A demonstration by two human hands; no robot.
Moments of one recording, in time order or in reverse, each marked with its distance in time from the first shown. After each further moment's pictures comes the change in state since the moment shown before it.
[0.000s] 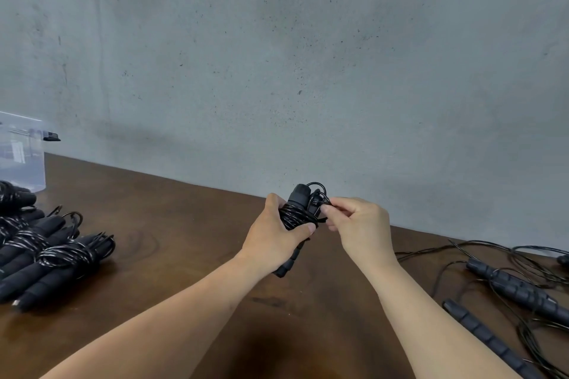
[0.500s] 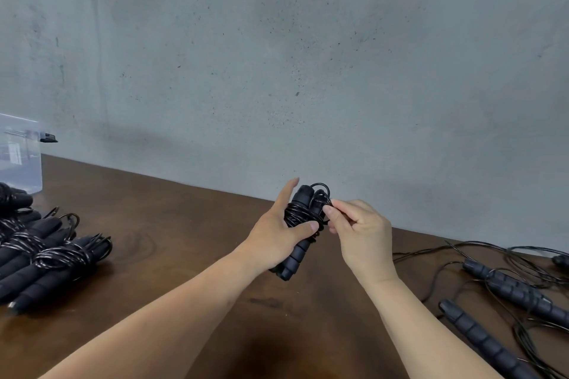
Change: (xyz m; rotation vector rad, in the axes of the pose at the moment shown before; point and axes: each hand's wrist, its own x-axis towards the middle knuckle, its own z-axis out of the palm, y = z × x) left_hand 0.000 0.009 -0.003 -0.177 -0.197 0.108; right_hand -0.012 0.006 0.000 -0.029 0.139 -0.191
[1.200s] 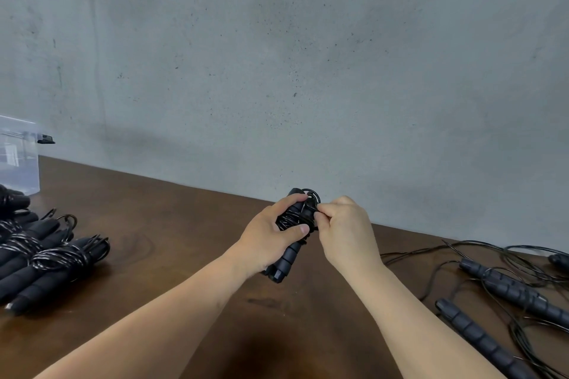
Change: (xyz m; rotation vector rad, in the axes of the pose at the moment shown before) left_hand -0.002 -0.008 -0.006 -0.029 0.021 0.032; right_hand 0.008 -0.016 0.009 -0.460 -0.240 -0.026
